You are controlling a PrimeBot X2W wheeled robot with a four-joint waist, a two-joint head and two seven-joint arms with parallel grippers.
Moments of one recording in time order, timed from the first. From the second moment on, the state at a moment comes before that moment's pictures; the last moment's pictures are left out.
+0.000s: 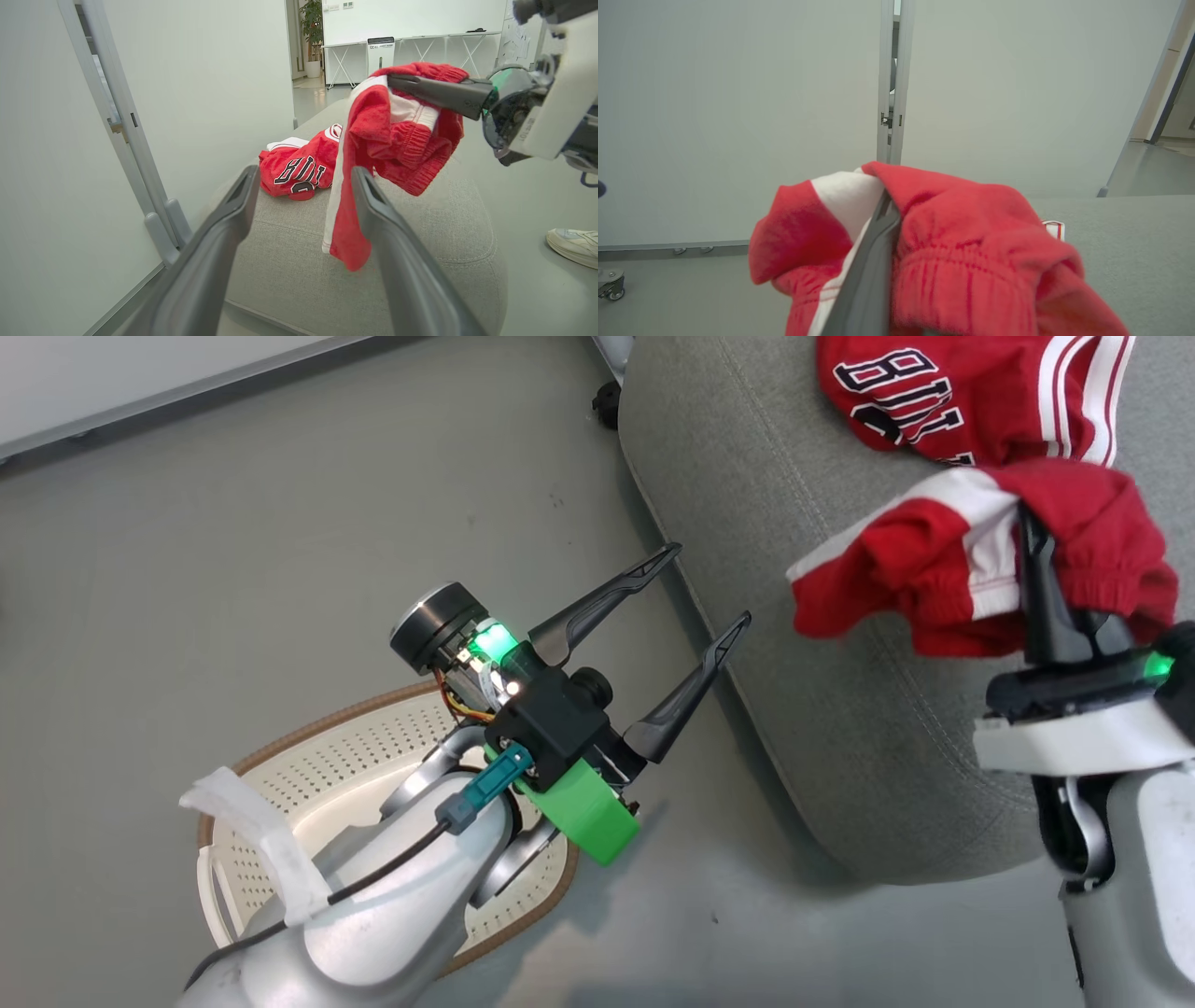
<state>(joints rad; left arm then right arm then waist) -0.67 0.22 -0.85 0.14 -0.32 -0.06 -0.23 -0.30 -0.13 -0.03 -0.07 0.19 0.13 -0.26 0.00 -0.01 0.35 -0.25</state>
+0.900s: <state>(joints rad) -0.81 0.29 -0.83 0.07 -0.29 -0.07 -0.21 -1.07 -0.44 -0.22 0.28 0.12 0.13 -0.26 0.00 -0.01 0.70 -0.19</state>
